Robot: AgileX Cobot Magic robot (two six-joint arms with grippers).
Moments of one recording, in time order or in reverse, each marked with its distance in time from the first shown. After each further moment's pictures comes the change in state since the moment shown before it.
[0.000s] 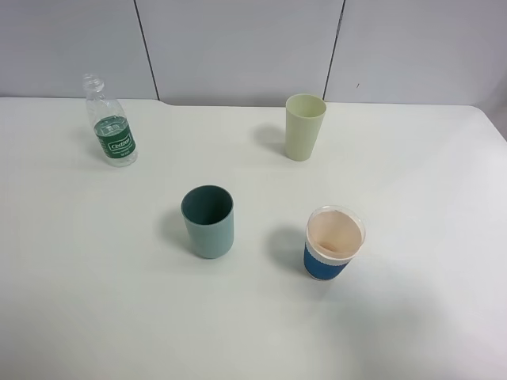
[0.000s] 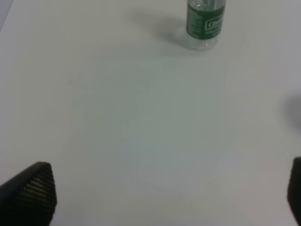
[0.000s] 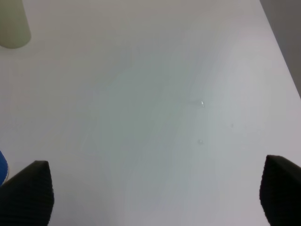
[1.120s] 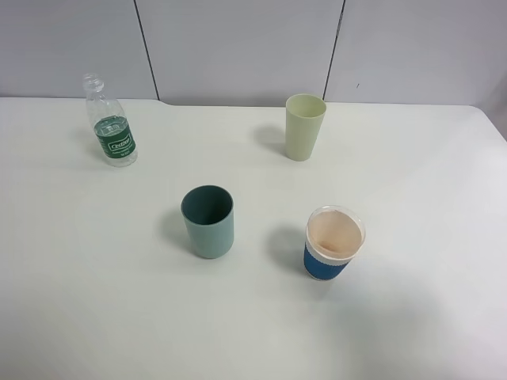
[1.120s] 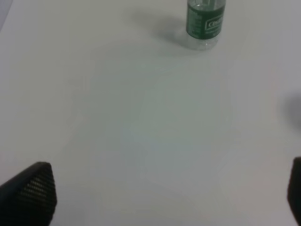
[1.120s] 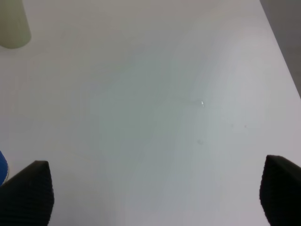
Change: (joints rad) left arm 0.000 0.000 0.000 0.000 0.000 0.000; right arm 0.000 0.000 0.000 0.000 0.000 0.000
